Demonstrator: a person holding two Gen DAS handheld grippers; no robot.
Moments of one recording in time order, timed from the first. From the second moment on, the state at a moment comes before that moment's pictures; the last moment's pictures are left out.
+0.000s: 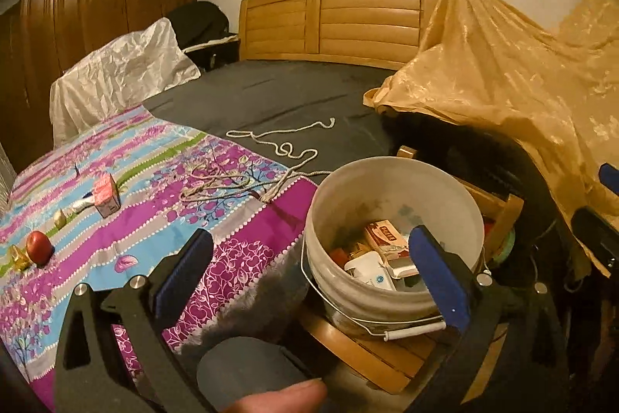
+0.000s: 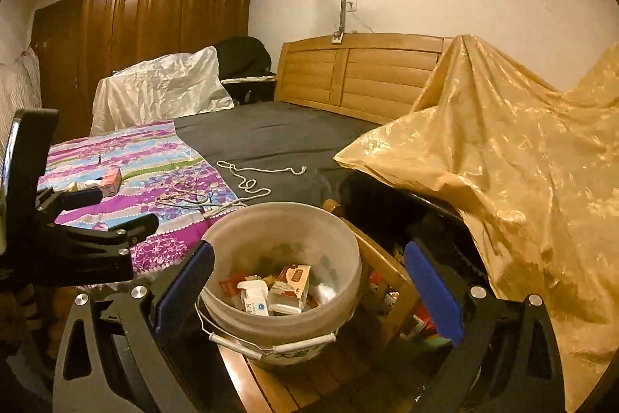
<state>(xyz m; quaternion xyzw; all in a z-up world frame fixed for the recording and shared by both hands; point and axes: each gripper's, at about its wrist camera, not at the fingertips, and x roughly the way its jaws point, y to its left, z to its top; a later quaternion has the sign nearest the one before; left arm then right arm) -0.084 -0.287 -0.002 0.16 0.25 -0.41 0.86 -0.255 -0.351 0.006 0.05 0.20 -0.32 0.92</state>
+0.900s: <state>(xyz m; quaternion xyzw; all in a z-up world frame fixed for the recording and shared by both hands) -0.088 -0.293 -0.006 0.16 0.26 -0.39 0.87 -0.244 -0.362 -0.013 0.05 0.24 -0.31 0.92</state>
